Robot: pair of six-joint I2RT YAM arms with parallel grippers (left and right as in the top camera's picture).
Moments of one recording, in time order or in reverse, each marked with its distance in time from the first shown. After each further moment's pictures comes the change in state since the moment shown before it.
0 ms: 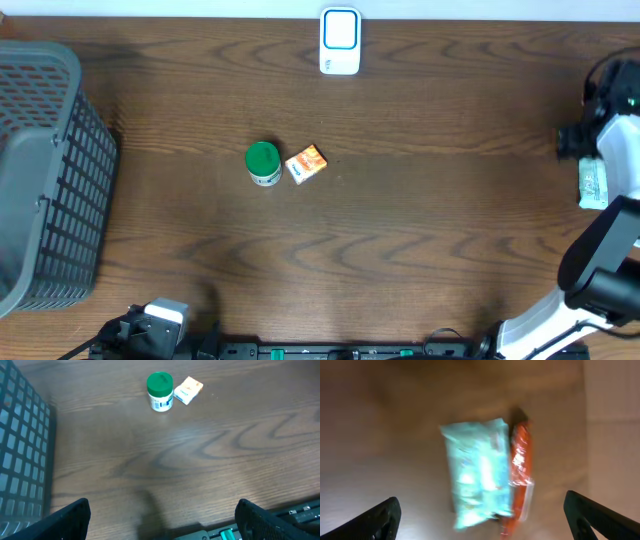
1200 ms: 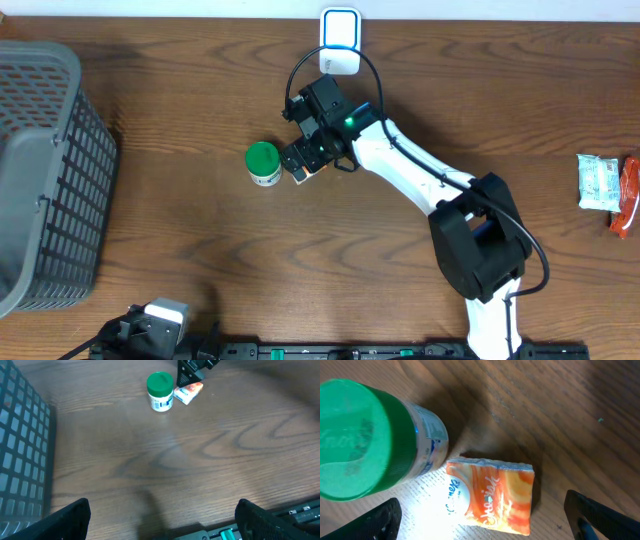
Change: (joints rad) left arm 0.000 0.000 0.000 0.000 0.000 0.000; right arm 0.984 0.240 0.109 0.145 -0.570 0.266
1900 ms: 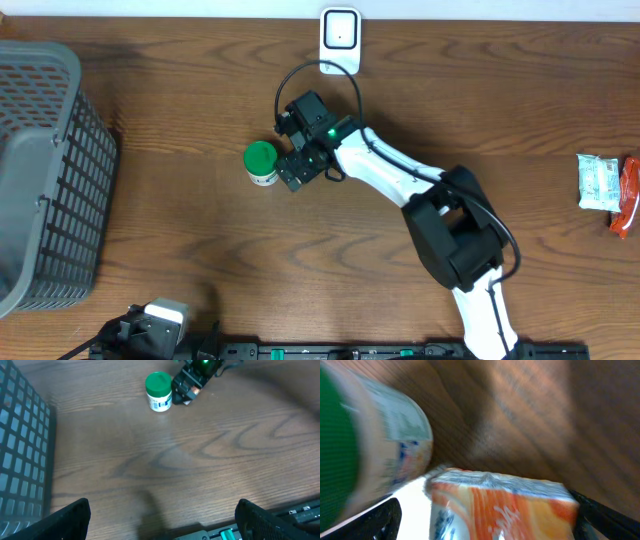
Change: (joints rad) left arm 0.000 0.000 0.000 0.000 0.000 0.000; right arm 0.049 0.117 0.000 0.064 0.079 -0.010
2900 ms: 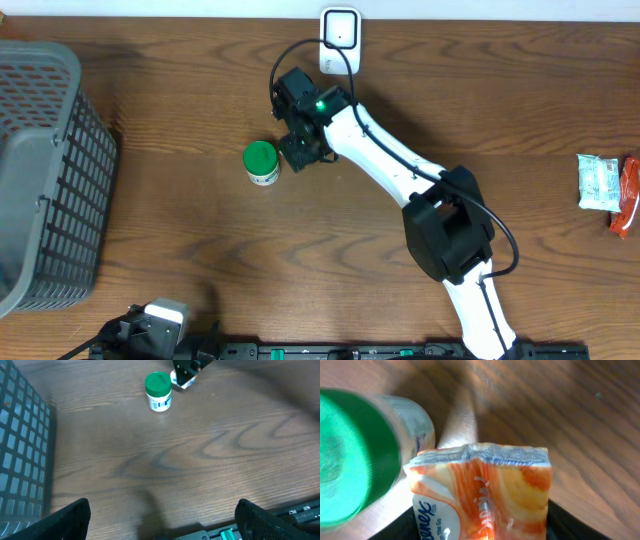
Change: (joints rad) left arm 0.000 0.000 0.000 0.000 0.000 0.000; right arm 0.003 0.058 0.366 -0.446 0.046 0.125
